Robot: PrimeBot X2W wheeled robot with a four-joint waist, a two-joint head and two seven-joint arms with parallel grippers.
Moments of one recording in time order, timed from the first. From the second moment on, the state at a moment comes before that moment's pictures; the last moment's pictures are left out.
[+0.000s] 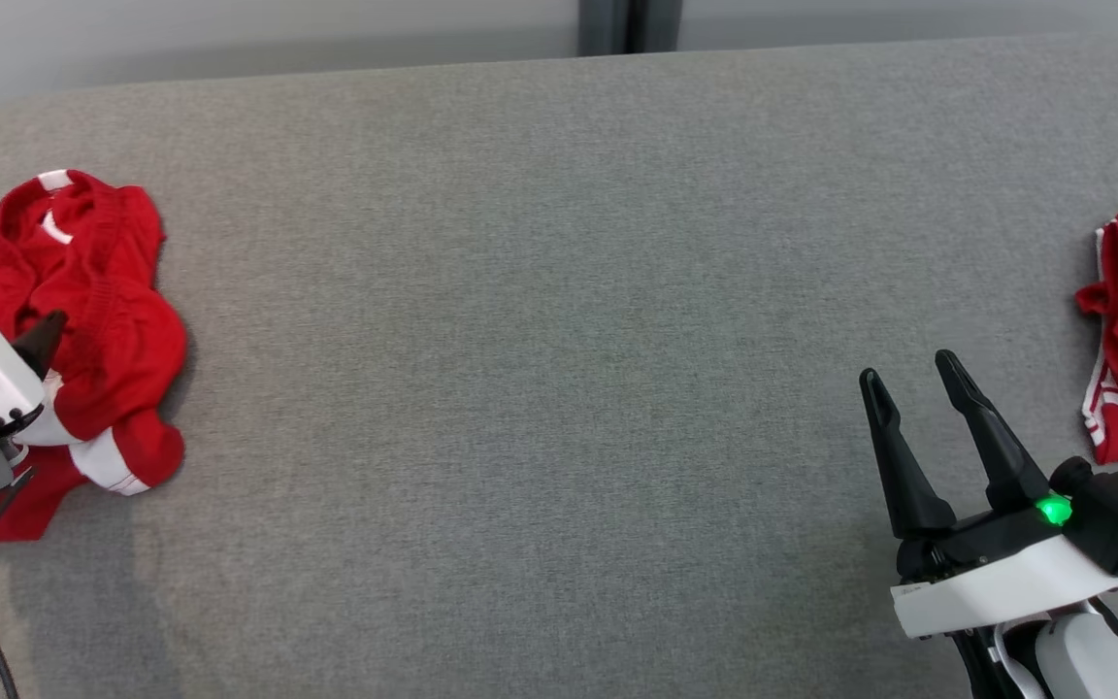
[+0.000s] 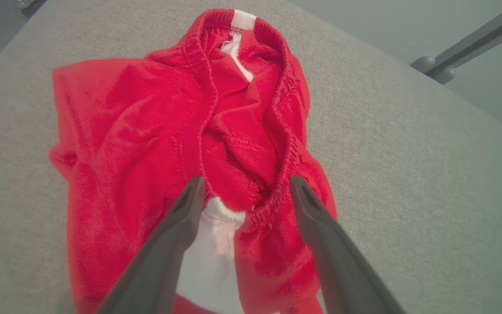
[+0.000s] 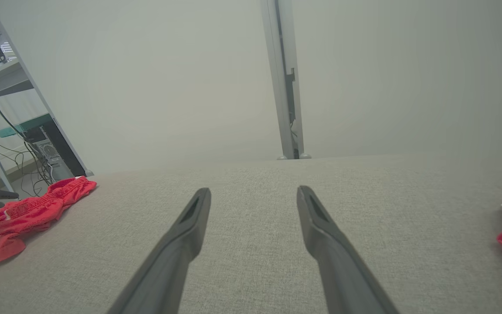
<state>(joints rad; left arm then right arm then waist) -0.77 0.39 0.03 0.93 -0.65 -0.09 0.47 -0.14 -0.23 0.26 0.04 0.43 0.13 -0.26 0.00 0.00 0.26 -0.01</state>
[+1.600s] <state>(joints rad) -0.78 0.40 -0.33 0.67 -0.62 -0.13 0.67 -0.11 -0.19 0.25 0.07 0.44 0.13 -0.26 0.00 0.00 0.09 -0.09</state>
